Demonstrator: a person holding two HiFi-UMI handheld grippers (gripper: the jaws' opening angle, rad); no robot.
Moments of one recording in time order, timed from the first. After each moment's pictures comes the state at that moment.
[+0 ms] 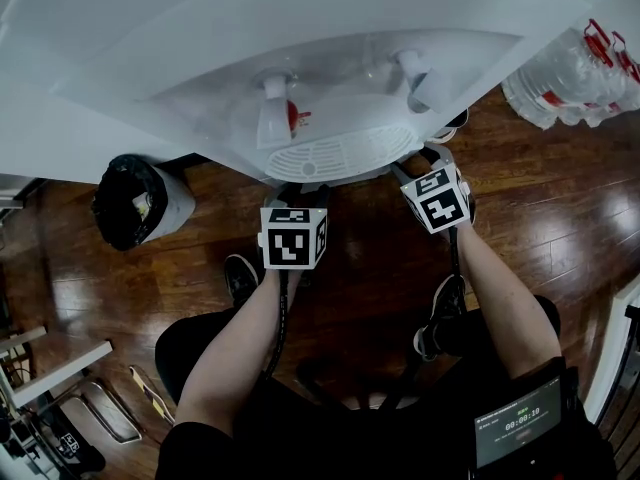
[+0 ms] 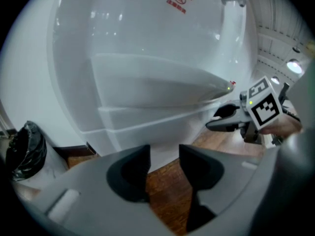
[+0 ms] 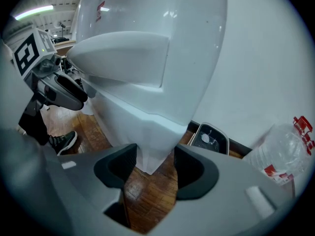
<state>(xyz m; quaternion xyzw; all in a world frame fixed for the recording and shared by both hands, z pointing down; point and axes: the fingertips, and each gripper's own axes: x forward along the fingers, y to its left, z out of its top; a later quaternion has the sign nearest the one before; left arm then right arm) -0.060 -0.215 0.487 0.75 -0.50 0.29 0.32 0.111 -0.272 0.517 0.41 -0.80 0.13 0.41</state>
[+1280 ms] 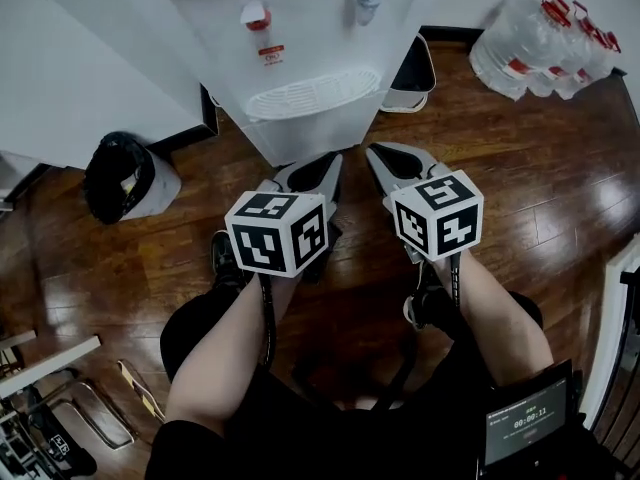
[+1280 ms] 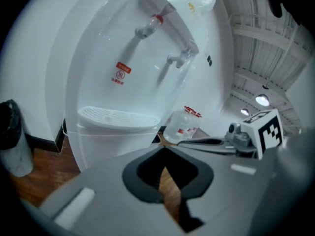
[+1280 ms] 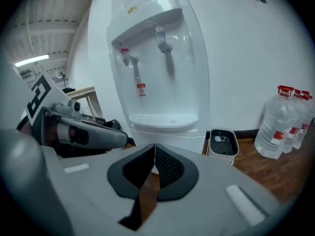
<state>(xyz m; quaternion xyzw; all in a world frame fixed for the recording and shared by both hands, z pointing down) 0.012 -0.133 0.350 0.85 -0.41 0.11 0.33 0.059 -0.145 0.365 0.44 -0.85 0.21 0.20</state>
